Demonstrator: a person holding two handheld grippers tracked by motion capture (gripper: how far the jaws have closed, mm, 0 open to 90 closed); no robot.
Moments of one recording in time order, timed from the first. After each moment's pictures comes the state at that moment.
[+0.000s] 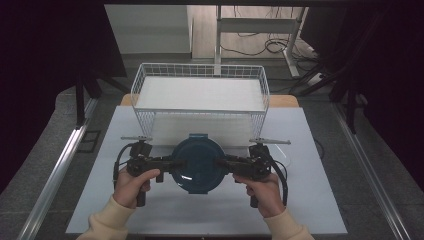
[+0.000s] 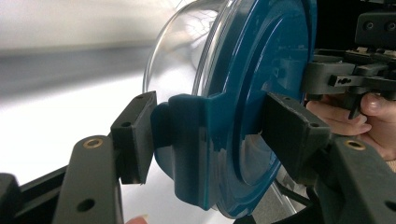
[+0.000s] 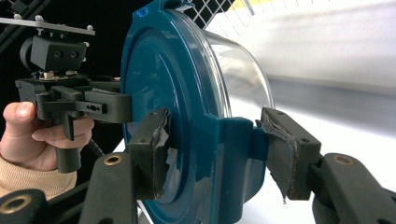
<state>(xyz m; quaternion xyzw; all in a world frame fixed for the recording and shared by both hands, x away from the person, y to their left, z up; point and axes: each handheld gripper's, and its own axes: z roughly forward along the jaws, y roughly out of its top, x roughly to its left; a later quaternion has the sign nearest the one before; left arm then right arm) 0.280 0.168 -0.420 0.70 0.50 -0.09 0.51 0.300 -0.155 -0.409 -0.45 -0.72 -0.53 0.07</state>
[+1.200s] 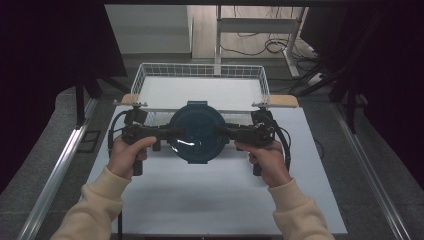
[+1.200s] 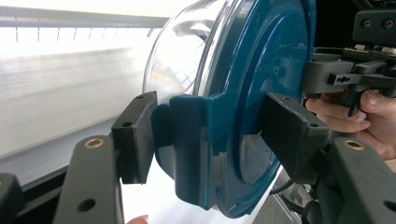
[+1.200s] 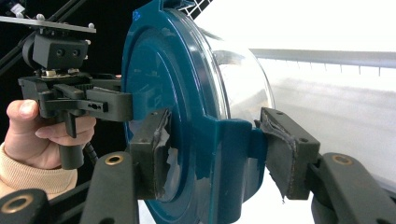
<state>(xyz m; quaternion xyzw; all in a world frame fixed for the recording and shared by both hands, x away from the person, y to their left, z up) 0.320 0.176 -0.353 0.70 0.47 -0.05 0.54 0.343 -0.147 -0.337 -0.41 -0.73 -0.54 0.04</state>
